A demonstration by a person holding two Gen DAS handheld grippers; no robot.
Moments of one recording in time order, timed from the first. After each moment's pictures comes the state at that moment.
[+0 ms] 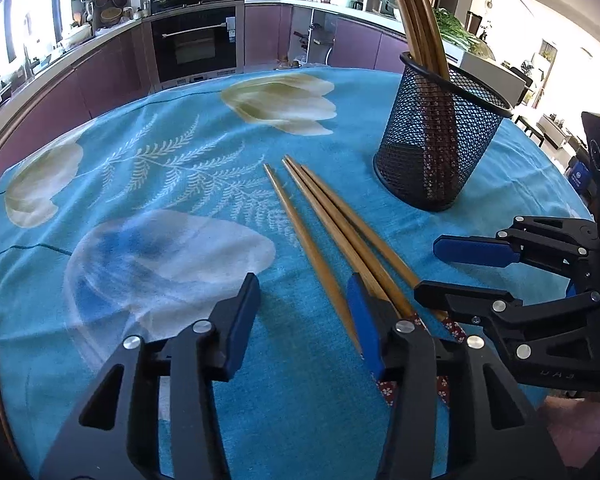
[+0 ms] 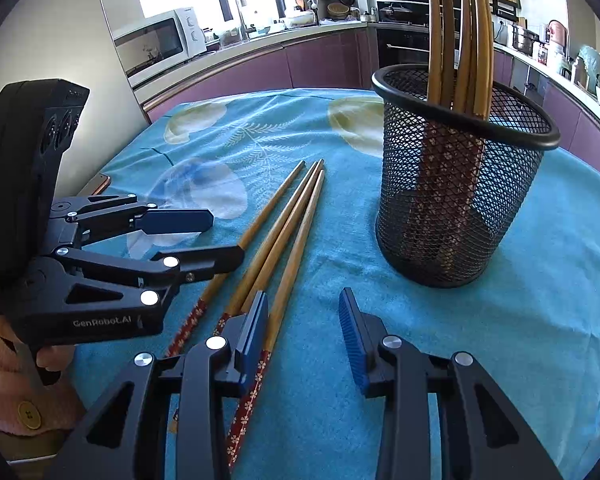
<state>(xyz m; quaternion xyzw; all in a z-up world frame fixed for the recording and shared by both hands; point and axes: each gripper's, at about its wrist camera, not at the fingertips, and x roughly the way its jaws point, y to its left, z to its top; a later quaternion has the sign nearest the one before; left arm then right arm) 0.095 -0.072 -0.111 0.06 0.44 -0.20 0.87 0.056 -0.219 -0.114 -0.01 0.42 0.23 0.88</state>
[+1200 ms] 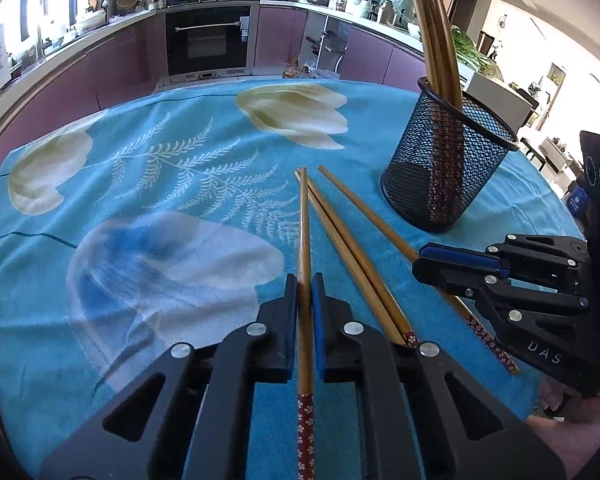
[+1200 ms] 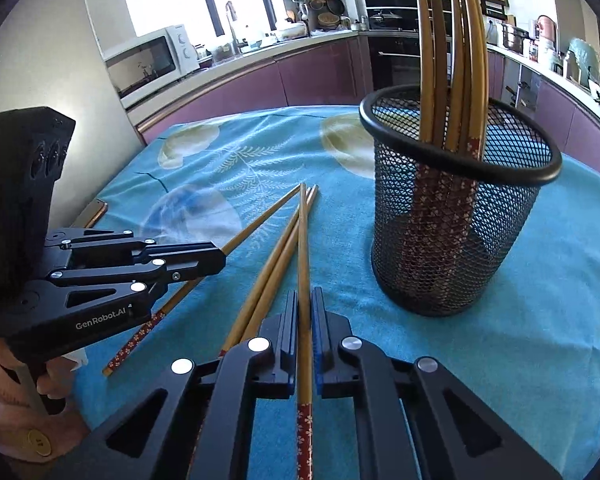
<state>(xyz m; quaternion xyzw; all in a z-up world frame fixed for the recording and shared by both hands) 0.098 -0.064 -0.105 0.02 0.44 -0.20 0.88 0.066 -0.221 -0.105 0.02 0.40 0.24 0.88</state>
